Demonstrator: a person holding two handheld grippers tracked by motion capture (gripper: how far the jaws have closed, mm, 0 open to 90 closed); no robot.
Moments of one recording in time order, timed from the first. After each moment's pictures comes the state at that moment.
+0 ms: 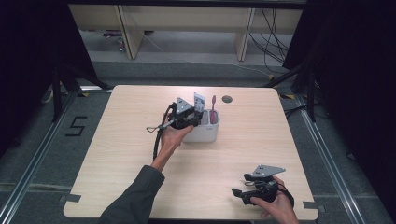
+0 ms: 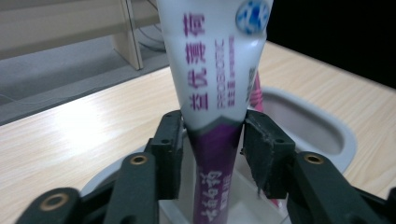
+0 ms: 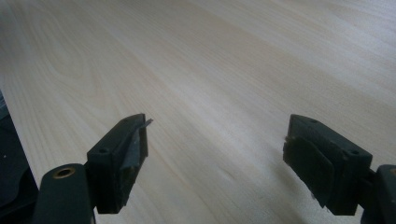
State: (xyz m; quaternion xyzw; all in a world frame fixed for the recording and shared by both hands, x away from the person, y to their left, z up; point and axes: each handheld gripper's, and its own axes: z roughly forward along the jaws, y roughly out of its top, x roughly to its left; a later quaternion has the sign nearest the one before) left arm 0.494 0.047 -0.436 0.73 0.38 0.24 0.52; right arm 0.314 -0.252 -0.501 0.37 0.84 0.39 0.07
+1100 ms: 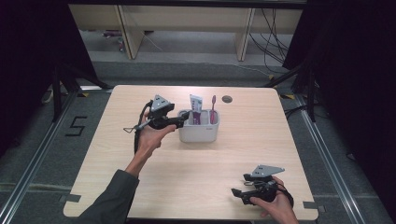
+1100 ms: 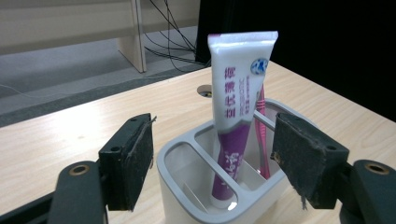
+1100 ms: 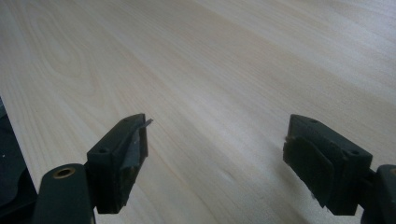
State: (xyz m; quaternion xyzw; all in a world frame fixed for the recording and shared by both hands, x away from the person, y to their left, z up) left arm 0.466 0.104 -0.405 0.72 0.39 0.22 0.52; right arm 0.316 -0.251 -0.502 0.37 0.84 0.39 0.07
